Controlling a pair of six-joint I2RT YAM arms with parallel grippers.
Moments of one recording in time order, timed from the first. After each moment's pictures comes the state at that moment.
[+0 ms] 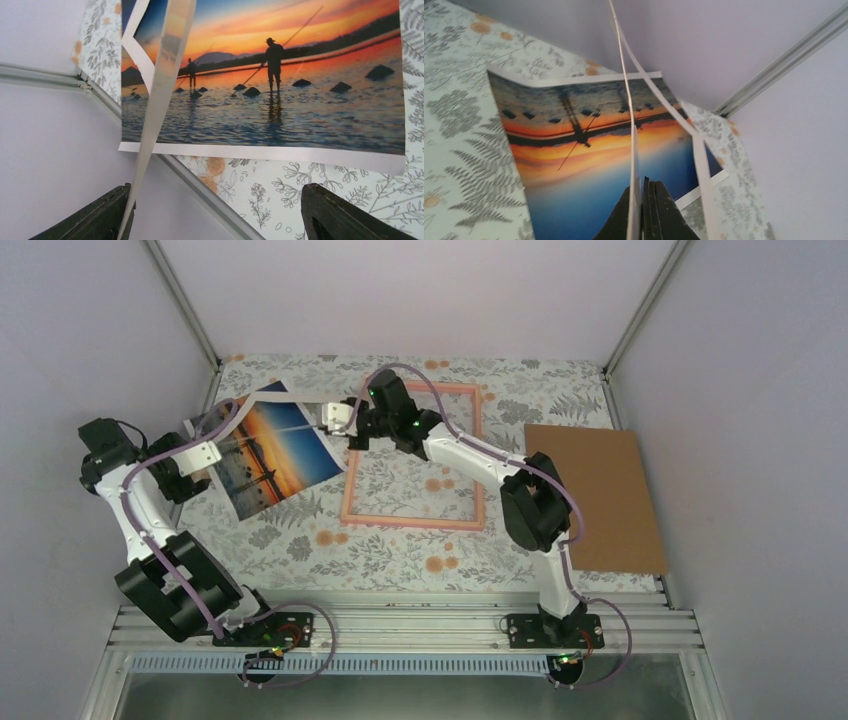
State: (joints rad) left arm 0.72 1.32 1.13 -0.92 0.52 1.69; right arm 0.81 2.08 1.73 -0.06 -0.53 -0.78
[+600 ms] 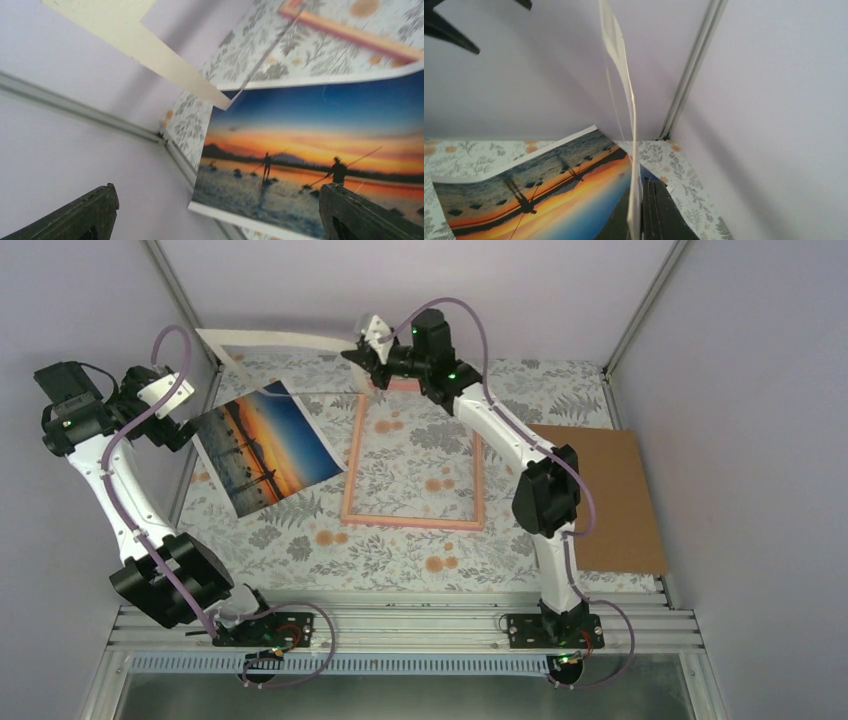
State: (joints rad) left arm 0.68 1.41 1.55 -0.97 0.75 1.33; right arm 0.63 2.14 2.08 -0.10 -0.63 -0.39
